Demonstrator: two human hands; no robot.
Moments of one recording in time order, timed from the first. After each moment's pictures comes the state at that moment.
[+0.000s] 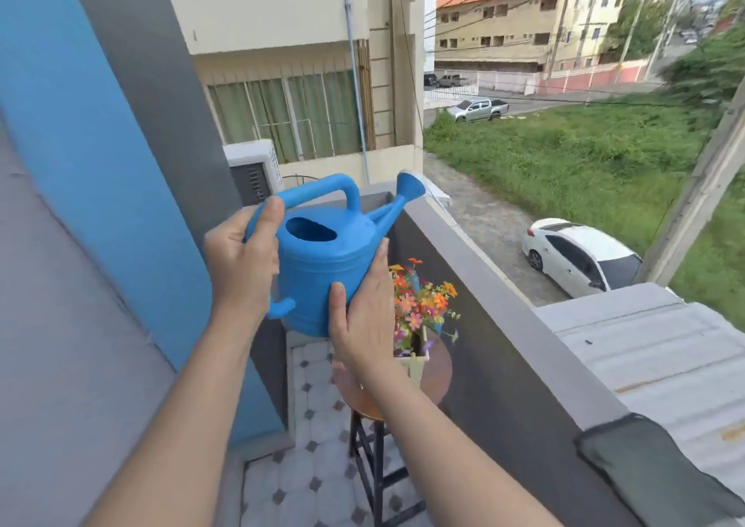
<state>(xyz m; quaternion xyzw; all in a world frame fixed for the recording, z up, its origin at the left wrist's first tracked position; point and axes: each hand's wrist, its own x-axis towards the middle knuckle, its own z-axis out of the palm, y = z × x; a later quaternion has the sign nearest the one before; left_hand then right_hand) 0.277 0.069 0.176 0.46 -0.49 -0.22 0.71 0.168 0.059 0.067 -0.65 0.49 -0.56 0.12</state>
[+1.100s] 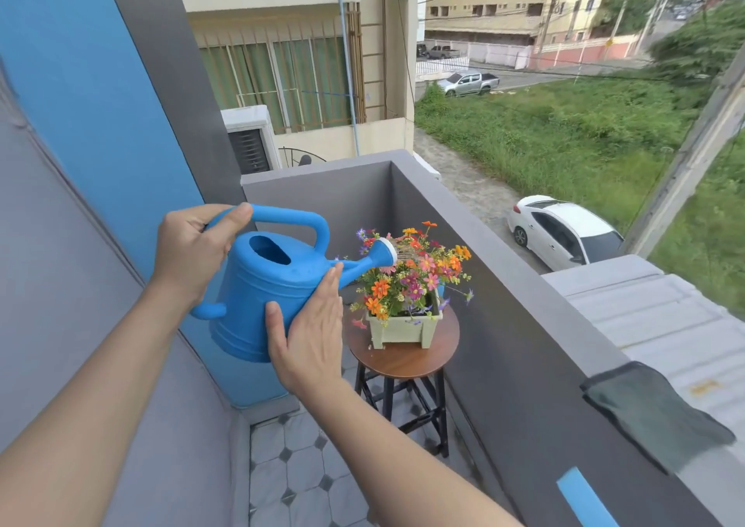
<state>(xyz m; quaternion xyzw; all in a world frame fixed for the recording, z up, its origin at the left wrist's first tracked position) 0.393 0.085 0.147 0.55 -0.58 -0.22 0.56 0.275 0.129 0.035 -0.66 0.54 -0.48 0.23</state>
